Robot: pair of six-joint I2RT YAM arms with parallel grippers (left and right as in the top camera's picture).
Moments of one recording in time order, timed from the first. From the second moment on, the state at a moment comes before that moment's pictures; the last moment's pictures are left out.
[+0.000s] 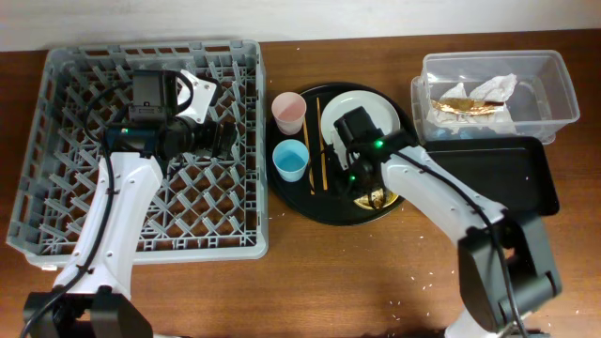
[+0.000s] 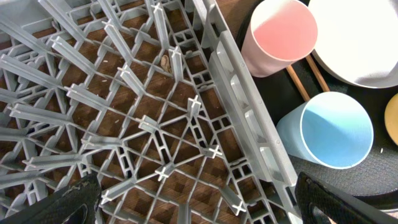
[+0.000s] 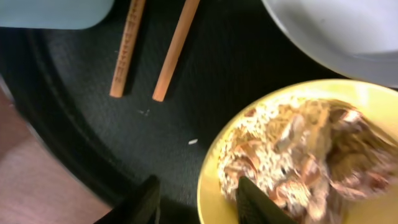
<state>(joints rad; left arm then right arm) -0.07 1.61 1.37 -0.72 0.21 0.23 0.44 1.82 1.25 -0.79 -0.08 0.07</state>
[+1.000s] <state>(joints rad) -0.07 1.61 1.37 -0.72 0.21 0.23 0.01 1.48 1.33 -1.03 -0.37 -0.01</state>
